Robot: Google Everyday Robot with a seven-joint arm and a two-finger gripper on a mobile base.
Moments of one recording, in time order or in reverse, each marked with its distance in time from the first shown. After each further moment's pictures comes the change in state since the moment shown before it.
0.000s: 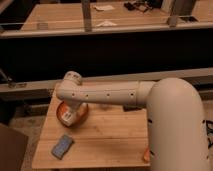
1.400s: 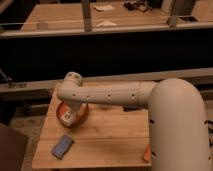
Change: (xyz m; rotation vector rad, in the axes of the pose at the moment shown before) arm -0.004 -0.001 0.000 0.018 -0.013 -0.004
